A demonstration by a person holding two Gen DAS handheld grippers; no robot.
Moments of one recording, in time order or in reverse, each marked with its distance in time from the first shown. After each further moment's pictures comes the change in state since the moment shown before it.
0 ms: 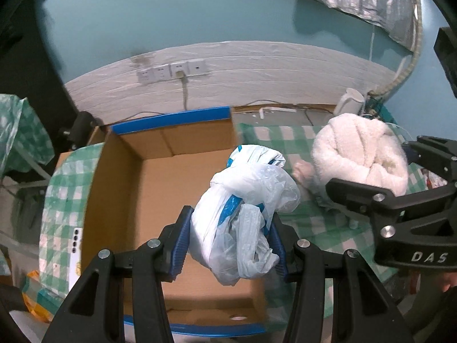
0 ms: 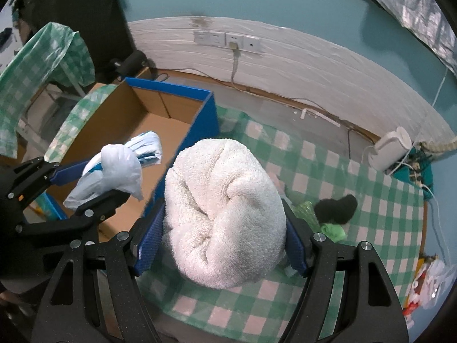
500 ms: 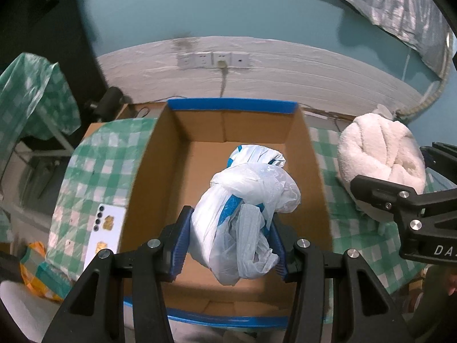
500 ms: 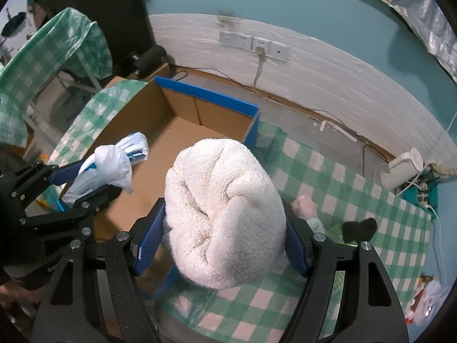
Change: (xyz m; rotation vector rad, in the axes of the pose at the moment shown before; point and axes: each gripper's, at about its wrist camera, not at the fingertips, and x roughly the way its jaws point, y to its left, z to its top) left arm 0.000 0.071 -0.017 -0.145 0.022 0.075; right arm 0.020 0.054 0.029 -0.078 0.011 0.032
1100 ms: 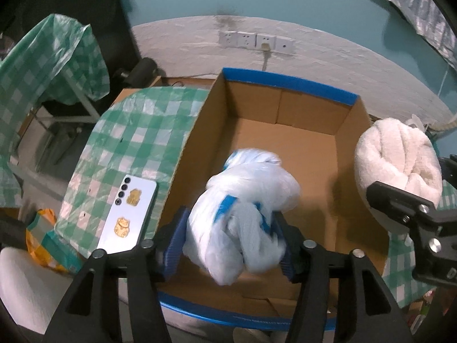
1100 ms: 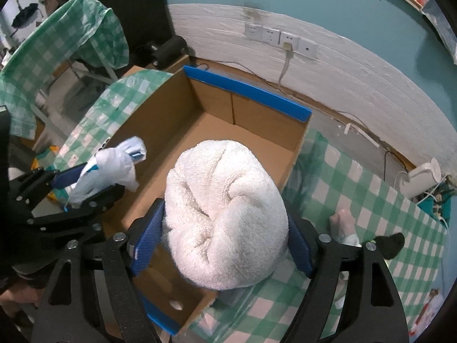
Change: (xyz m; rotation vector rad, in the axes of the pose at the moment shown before) left arm 0.029 0.047 -0.010 -0.131 0.086 0.113; right arm 0.037 0.036 0.017 -0.046 0.026 0.073
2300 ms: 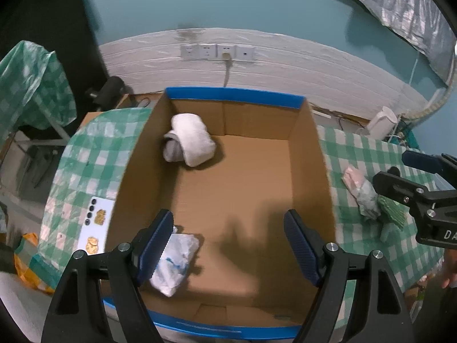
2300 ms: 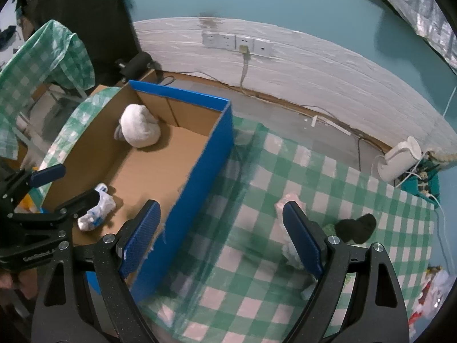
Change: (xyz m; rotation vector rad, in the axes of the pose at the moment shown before) left arm -0.012 -0.052 0.007 0.108 -0.054 -0.139; right arm -0.029 -0.074 -0.030 0.116 -0.055 -0.094
